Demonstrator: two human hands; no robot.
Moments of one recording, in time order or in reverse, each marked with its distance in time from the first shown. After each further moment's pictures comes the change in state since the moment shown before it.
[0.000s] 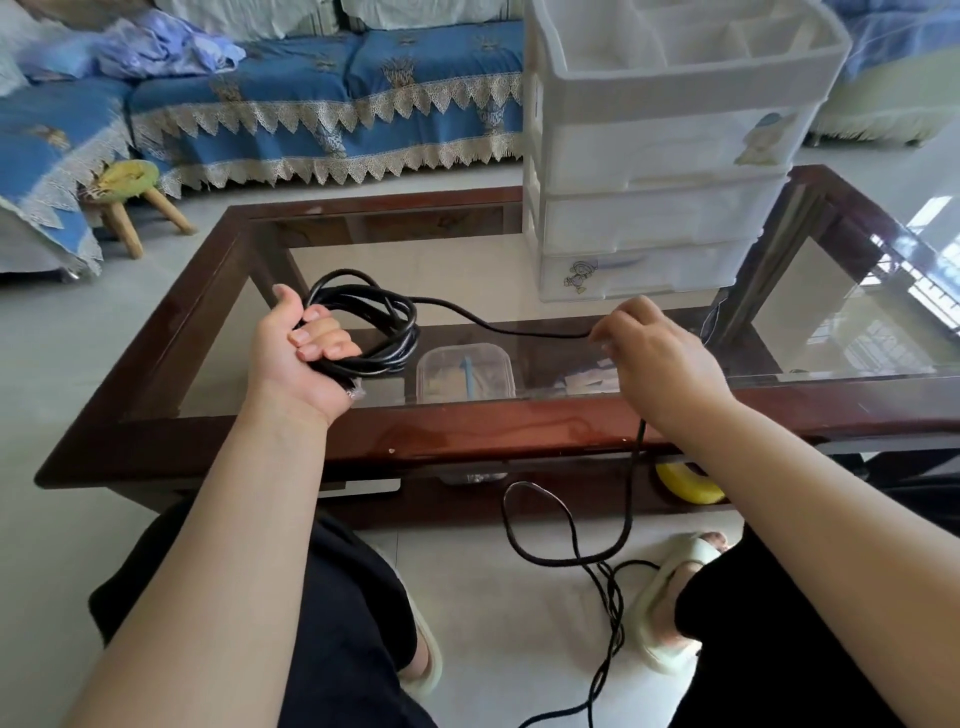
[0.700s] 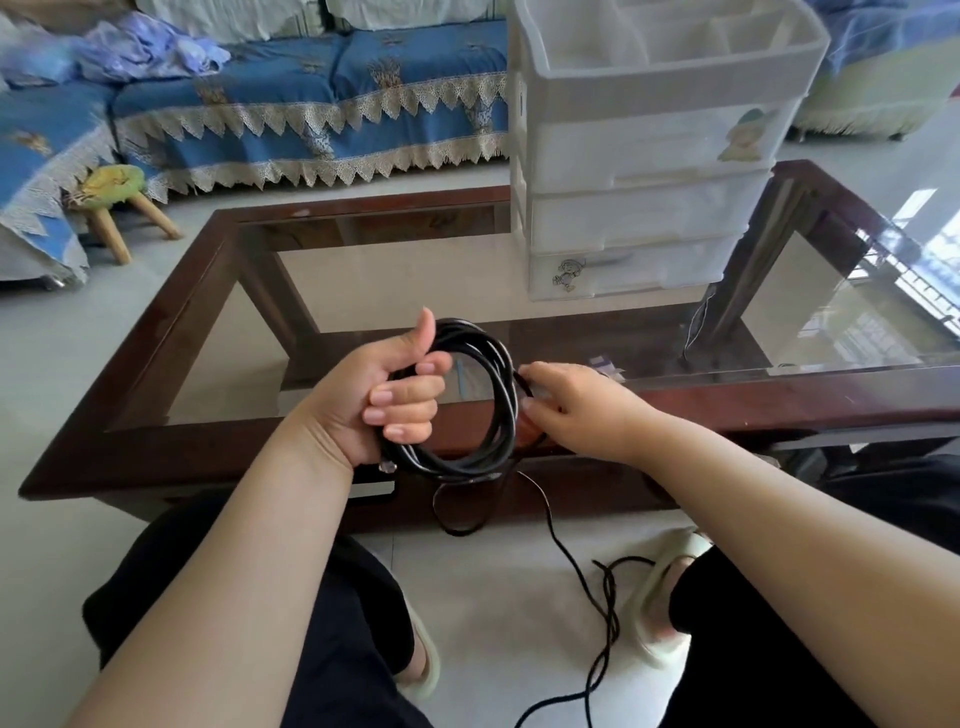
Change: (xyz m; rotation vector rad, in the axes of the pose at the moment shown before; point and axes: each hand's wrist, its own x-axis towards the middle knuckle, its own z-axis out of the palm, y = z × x) left_hand -0.017 -0.031 0.013 0.517 -0.622 -0.635; right_hand -0.010 -0.031 0.023 0.264 -0.347 -0.238
